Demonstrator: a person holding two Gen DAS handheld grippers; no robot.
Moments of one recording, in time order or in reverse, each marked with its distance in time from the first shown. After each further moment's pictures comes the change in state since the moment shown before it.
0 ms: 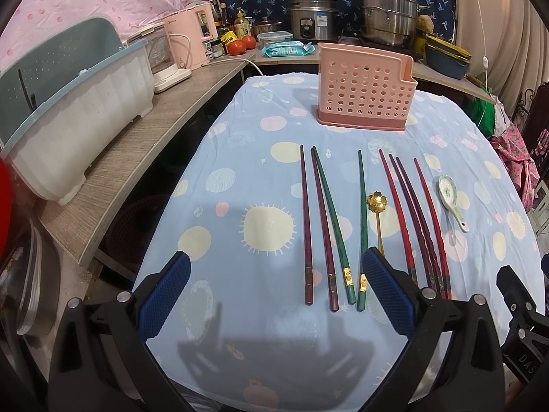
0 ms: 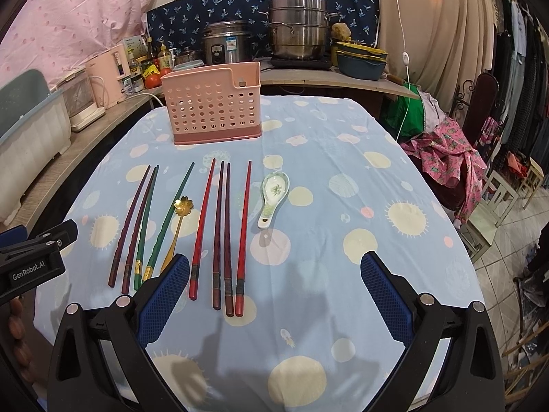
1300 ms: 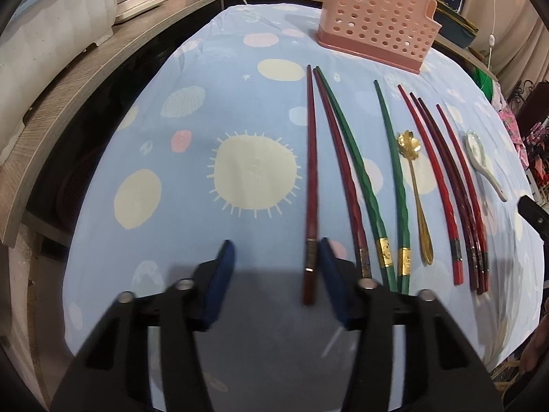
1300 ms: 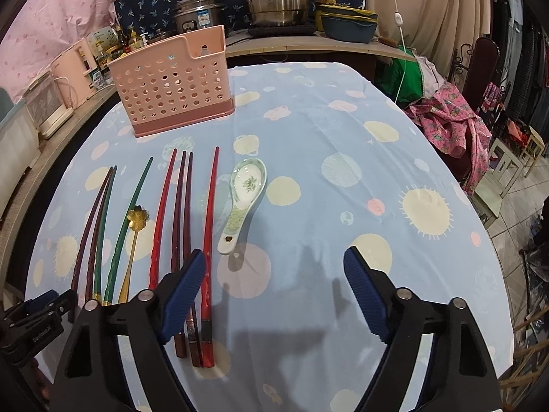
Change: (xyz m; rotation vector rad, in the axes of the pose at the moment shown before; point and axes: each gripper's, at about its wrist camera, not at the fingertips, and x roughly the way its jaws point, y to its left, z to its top) left arm 0.095 0.015 -0.022 -0.034 0.232 -0.148; right arm 0.077 -0.020 0.025 0.080 0.132 -0.013
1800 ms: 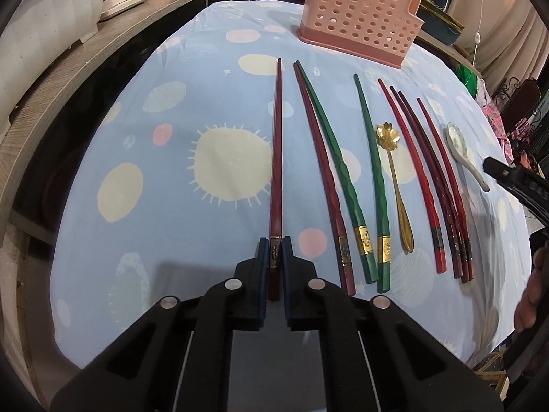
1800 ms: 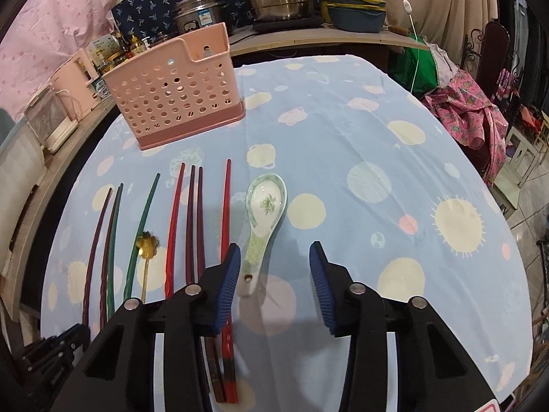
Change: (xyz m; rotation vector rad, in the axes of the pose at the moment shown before) left arm -0.002 -0.005 -0.005 0.011 0.011 -0.070; right arm 0.035 0.005 0.024 0.054 0.038 0.067
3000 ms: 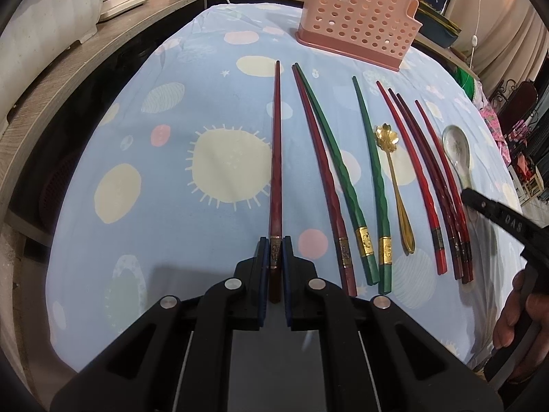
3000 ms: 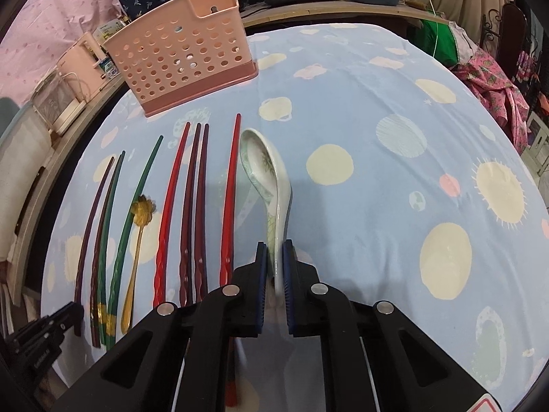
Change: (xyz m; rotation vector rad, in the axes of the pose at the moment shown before) left arm 0.000 0.003 -0.002 -0.003 -0.022 -0.020; right arm 0.021 0.000 -0.027 -0.013 0.074 0.088
